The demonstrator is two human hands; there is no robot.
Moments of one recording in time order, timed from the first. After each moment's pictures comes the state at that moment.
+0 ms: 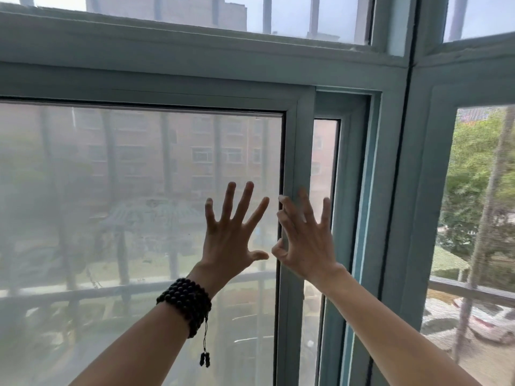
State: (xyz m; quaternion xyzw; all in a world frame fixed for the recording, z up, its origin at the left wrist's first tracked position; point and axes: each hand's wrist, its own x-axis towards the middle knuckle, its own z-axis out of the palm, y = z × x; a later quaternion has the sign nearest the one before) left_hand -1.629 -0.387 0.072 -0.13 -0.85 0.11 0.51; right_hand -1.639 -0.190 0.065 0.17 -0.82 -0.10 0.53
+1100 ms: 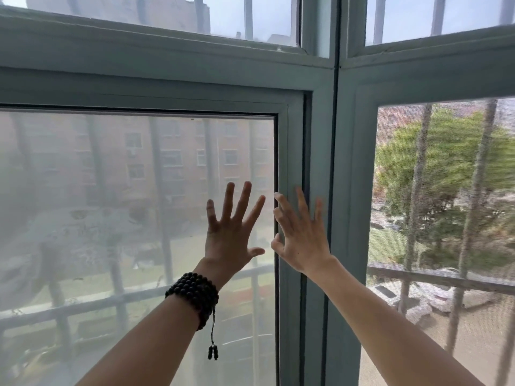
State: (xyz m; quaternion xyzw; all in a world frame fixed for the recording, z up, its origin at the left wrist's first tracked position) left_hand -1.648 -0.277 0.074 -0.13 -0.86 0.12 0.49; right_hand -1.632 -0.093 0.075 0.07 -0.90 -0.13 0.42
